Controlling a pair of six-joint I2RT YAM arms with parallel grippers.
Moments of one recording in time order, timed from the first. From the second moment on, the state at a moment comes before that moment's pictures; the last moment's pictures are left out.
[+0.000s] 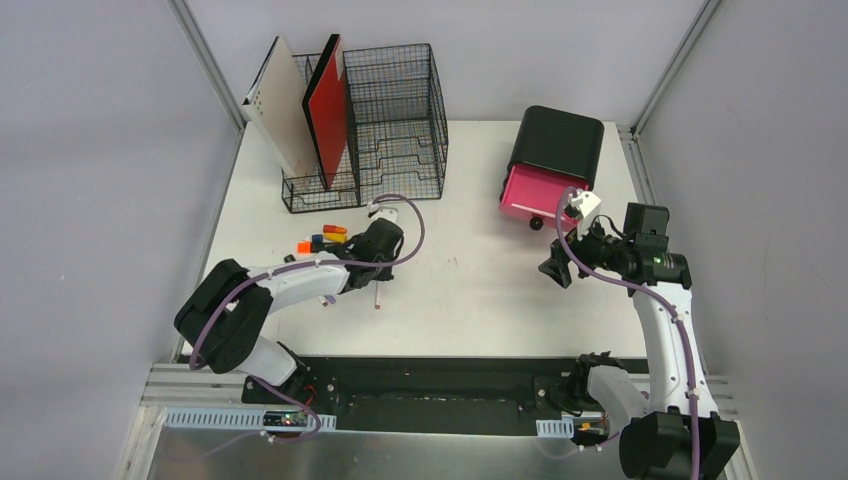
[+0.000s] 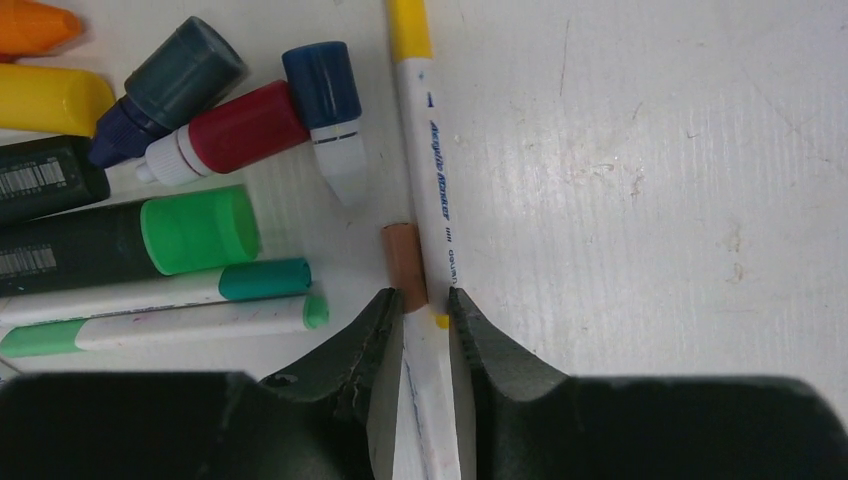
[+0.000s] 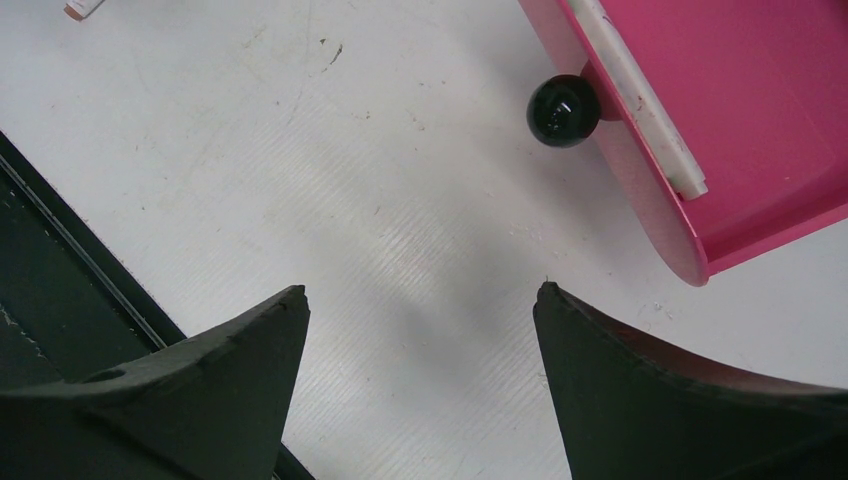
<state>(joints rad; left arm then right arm) -0.70 1.45 0.71 -0.19 -0.33 -0.45 -0.09 0.93 0.87 -0.83 -0.73 -0.62</state>
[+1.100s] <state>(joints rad) -0.70 1.39 0.65 -0.20 -0.34 -0.45 -0.09 0.93 0.87 -0.83 -0.73 -0.62</state>
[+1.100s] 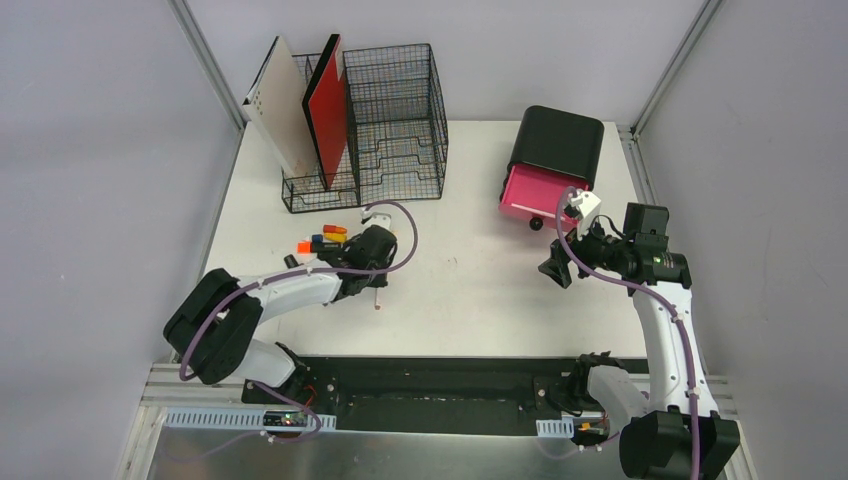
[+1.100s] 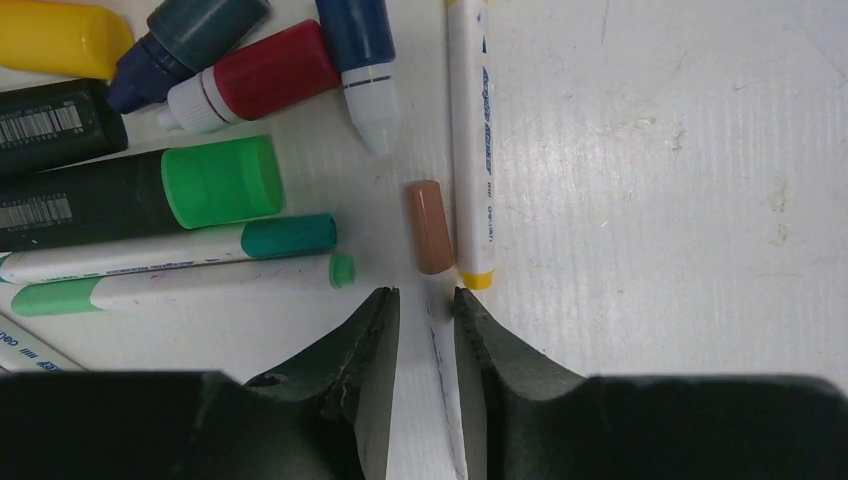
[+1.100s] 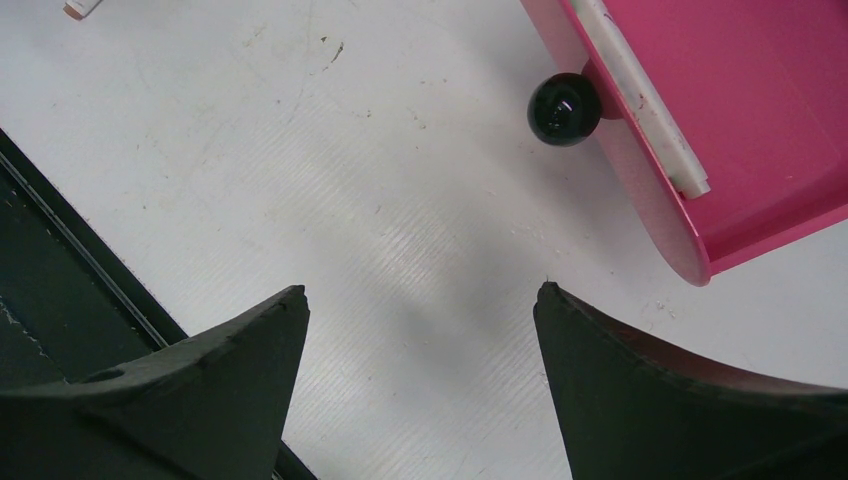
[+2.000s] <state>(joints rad) -0.69 1.55 0.79 -0.24 -0.29 -0.45 -0.10 0.93 0.87 -0.83 -0.75 -0.62</state>
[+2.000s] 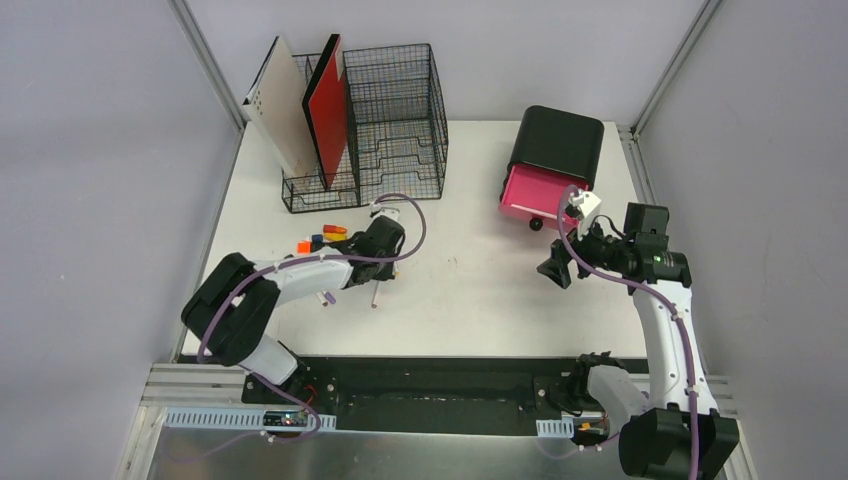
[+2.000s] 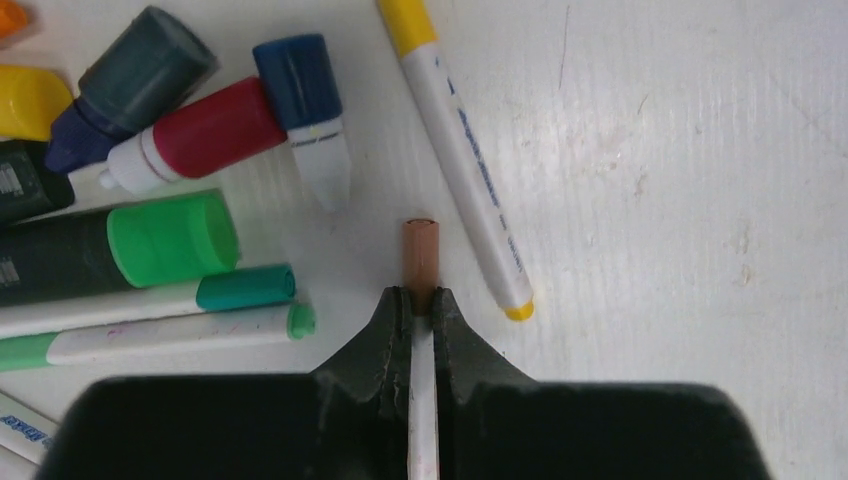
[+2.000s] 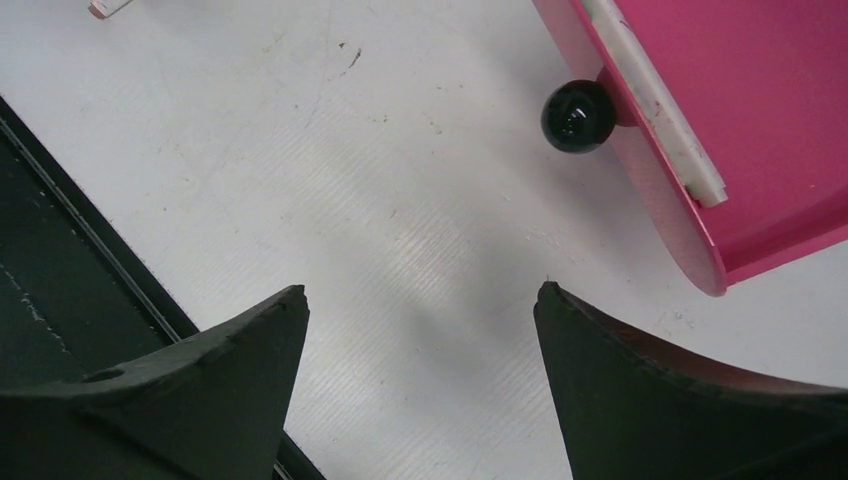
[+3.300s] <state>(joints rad) -1.09 1.27 0.58 0.82 -0.22 -0.61 -0.10 1.04 0.86 -0.88 -1.39 -0.51</state>
